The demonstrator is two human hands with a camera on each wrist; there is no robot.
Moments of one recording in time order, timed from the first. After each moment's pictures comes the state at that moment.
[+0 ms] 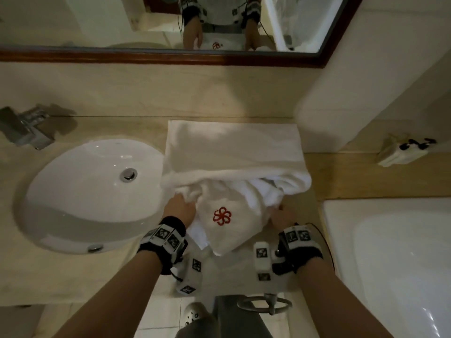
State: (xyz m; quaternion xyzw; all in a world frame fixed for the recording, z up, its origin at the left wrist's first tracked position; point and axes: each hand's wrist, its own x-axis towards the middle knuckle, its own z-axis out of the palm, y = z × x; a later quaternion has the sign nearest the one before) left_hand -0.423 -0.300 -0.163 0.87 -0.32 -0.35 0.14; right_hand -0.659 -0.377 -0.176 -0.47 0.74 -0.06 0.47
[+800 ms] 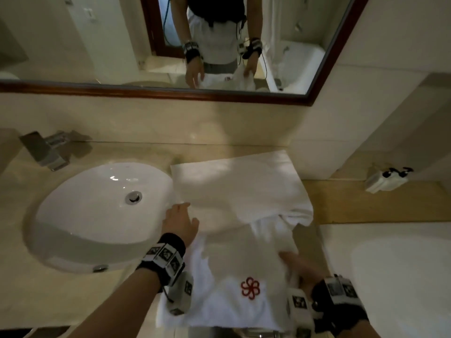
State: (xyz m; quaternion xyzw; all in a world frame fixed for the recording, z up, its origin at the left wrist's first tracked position) left_hand -0.407 -0.276 -0.140 0.85 -0.46 -0.25 0.12; right_hand -0.704 -0.301 -0.136 -0.29 0.69 -0.08 0.66
